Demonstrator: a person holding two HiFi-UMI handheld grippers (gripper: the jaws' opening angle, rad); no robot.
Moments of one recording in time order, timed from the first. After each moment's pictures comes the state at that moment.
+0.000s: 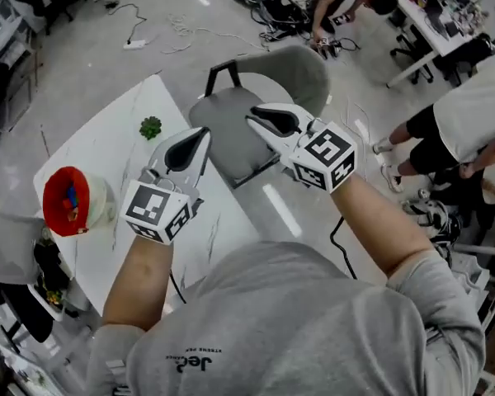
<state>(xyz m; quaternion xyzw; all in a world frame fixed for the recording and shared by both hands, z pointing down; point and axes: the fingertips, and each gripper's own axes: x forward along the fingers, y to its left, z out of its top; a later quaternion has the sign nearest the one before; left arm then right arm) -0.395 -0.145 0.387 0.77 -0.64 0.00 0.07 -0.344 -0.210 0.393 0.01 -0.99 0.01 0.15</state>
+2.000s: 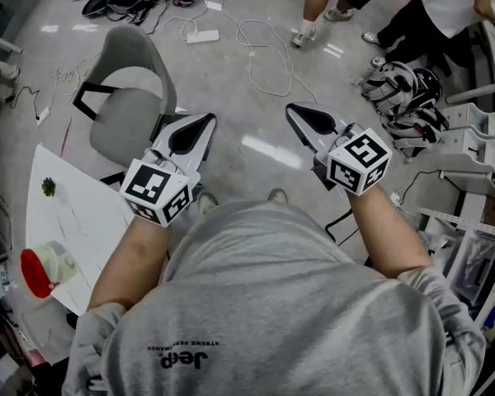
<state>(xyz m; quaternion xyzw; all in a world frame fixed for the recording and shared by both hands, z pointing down) 0.103 -0.249 0.437 0.92 -0.37 0.08 0.13 0.242 -0.258 0.441 0.35 -0.92 0.16 0.09</state>
